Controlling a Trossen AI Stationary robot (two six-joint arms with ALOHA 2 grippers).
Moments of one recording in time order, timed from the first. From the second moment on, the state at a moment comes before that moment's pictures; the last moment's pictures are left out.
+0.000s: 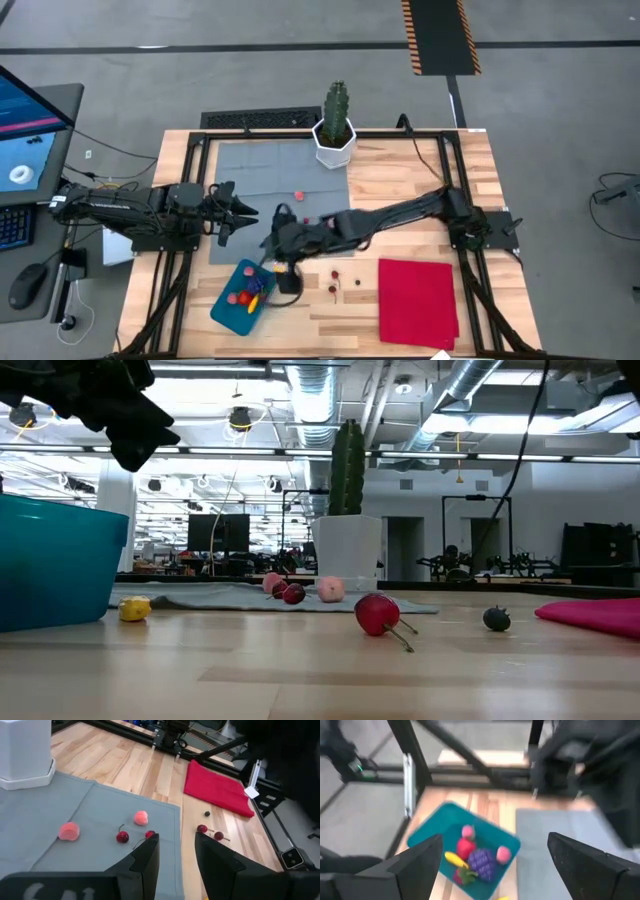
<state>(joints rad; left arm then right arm) -0.03 0.51 0.39 -0.20 -0.01 -0.36 0.26 2.15 2.04 -0.45 0.02 0.06</state>
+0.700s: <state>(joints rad) -0.03 0.51 0.39 -0.19 -0.01 -0.34 0.36 1.21 0.99 0.03 0.14 0.09</state>
